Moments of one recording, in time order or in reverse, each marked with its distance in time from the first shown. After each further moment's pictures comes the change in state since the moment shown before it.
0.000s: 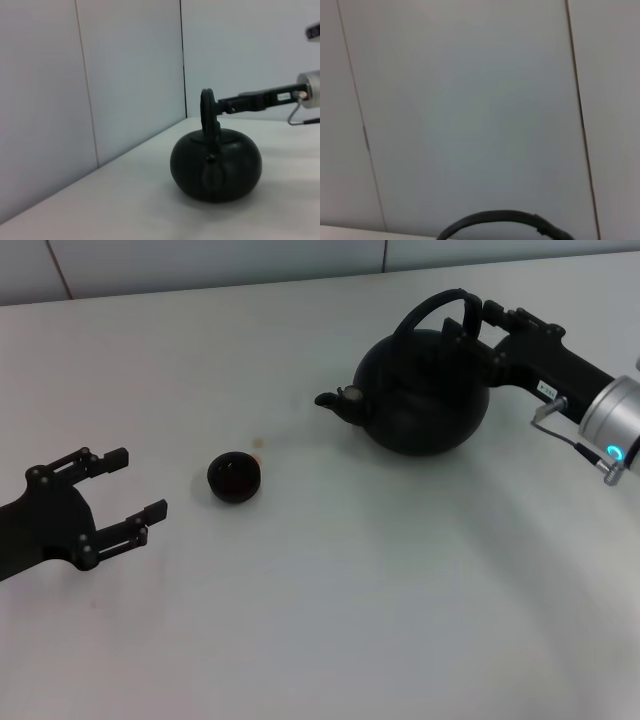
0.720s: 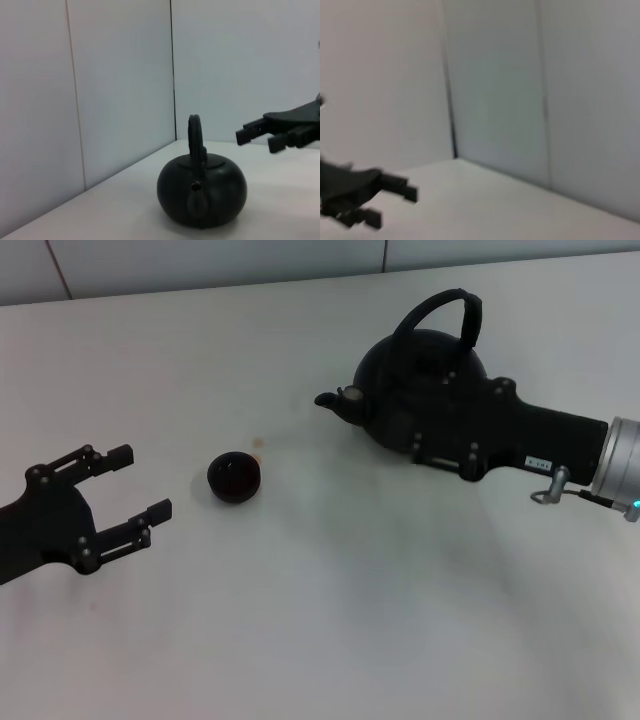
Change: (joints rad) left arm 0.004 0.001 0.000 -0.001 -0.029 0.058 -0.008; right arm -0.121 -0.009 0.022 -0.333 -0.531 -0.332 0.255
